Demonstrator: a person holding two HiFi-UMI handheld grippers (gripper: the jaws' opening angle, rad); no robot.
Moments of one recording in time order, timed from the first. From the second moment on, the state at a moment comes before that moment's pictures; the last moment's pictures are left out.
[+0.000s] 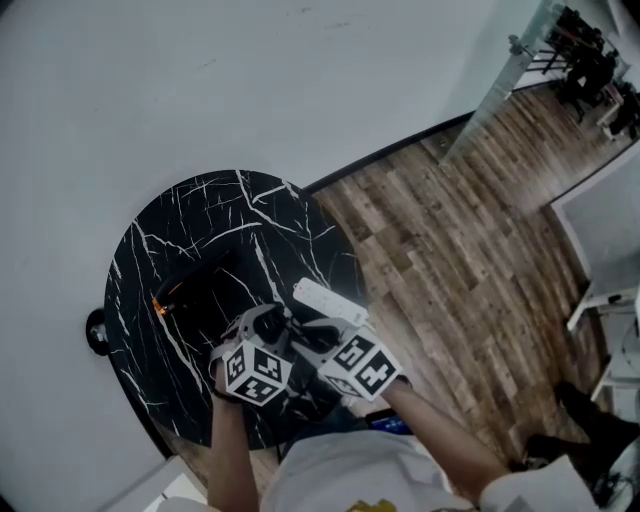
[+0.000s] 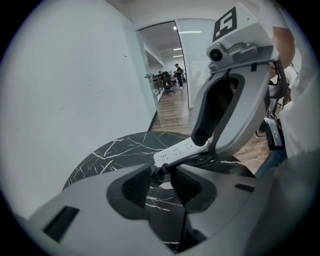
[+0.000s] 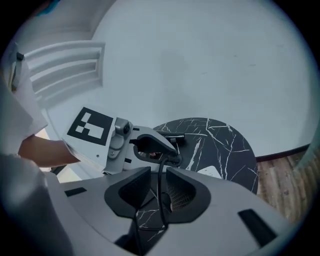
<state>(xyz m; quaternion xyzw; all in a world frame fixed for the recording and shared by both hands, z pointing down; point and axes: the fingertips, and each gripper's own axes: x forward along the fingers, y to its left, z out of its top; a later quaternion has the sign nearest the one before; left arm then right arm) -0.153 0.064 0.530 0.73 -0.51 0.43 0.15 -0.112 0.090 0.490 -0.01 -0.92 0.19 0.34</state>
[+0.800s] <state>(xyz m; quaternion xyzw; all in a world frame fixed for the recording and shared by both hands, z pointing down) -0.177 0.067 0.524 0.74 -0.58 0.26 0.24 -0.118 0.070 0.521 0.04 -0.91 0.17 0.38</state>
